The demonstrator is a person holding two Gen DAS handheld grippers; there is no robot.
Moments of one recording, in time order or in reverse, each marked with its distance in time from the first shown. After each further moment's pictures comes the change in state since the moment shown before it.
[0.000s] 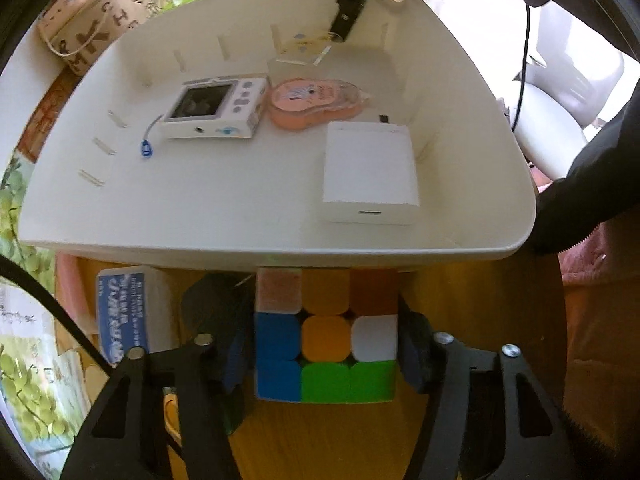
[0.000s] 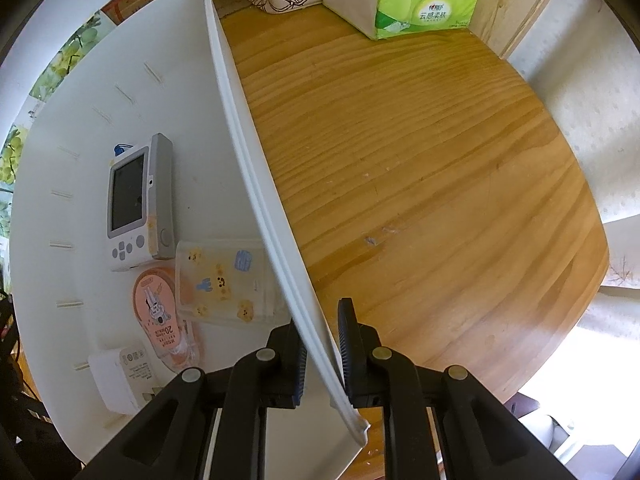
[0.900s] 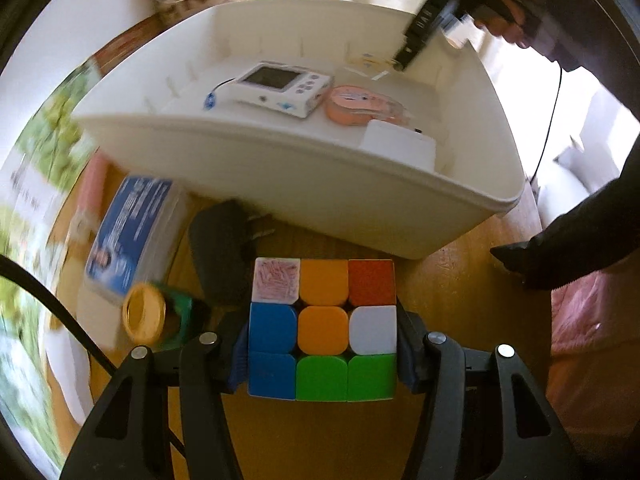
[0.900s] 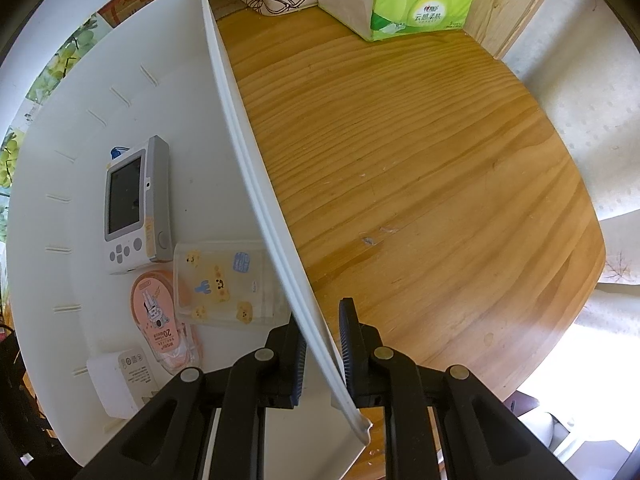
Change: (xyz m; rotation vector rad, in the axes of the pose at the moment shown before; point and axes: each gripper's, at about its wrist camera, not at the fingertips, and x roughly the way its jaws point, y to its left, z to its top) left arm -0.026 -0.013 -0.062 -0.351 -0.153 0.067; right arm -0.002 0.000 -0.002 0.005 -0.011 -0.014
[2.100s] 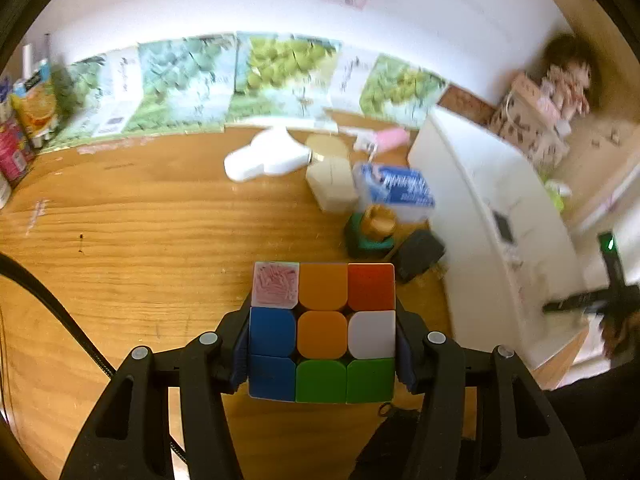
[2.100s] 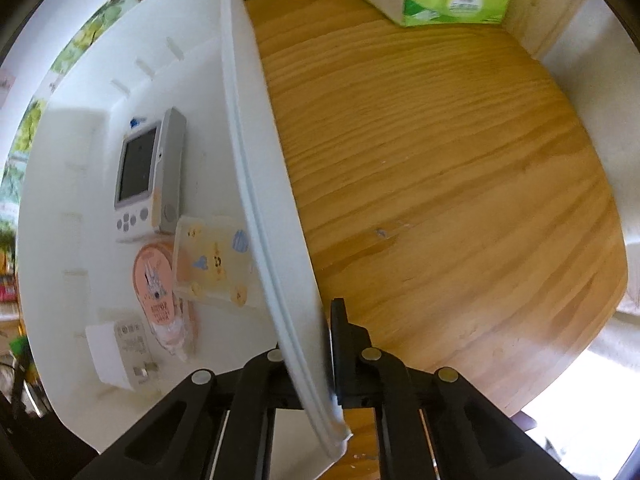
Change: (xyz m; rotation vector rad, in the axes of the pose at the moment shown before) left arm -0.084 0.001 -0.081 -1.148 -0.301 0.420; right arm 0.013 -0.029 0.003 -0.124 0.059 0.103
